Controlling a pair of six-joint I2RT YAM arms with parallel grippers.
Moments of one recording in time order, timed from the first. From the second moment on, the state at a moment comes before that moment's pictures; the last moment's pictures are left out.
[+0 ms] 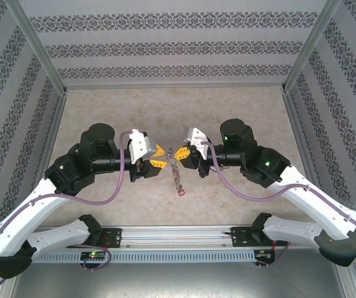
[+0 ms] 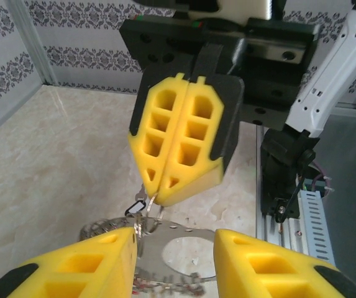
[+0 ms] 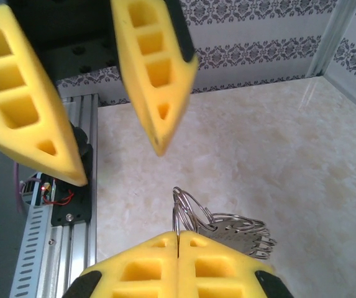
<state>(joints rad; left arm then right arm) -0.73 0.93 1.19 -0.63 0.52 0.23 0.82 1.05 1.16 -0.53 -0.50 -0.19</state>
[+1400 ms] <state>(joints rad) -0.73 0.98 1.10 -0.55 0.57 0.16 0.82 1.05 1.16 -0.51 -0.53 -0.19</state>
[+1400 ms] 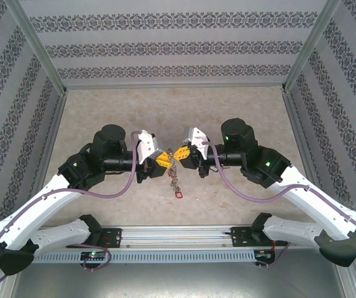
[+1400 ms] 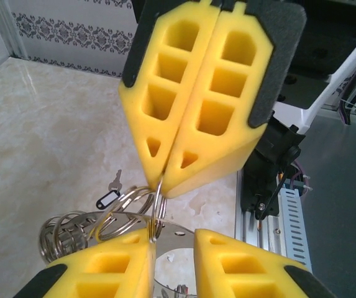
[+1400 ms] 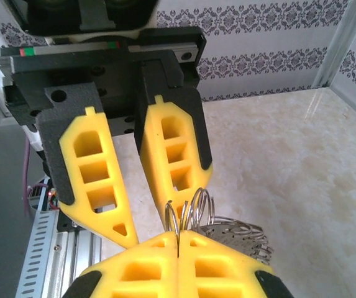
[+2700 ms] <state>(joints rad) -0.74 0.97 1.11 -0.53 0.56 0.20 0.83 0.95 1.06 -0.42 -0.52 -0.17</state>
